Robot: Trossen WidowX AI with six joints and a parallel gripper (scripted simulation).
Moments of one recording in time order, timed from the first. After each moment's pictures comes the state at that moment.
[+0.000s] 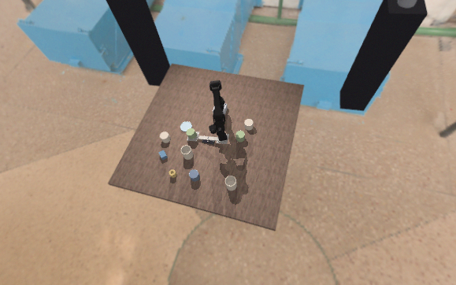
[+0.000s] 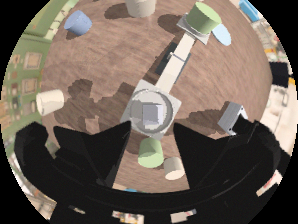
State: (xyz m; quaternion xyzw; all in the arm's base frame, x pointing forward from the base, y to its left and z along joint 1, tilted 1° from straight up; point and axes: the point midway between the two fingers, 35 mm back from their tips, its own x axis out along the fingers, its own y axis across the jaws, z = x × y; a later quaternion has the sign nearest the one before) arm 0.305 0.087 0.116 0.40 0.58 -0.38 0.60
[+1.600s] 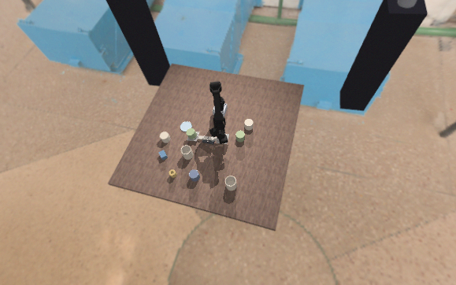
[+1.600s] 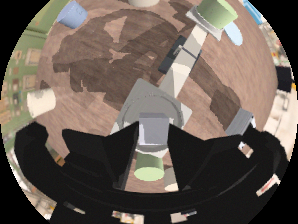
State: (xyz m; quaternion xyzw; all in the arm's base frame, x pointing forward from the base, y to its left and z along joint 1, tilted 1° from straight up) arm 0.307 0.085 0.071 0.39 0.58 -0.37 0.60
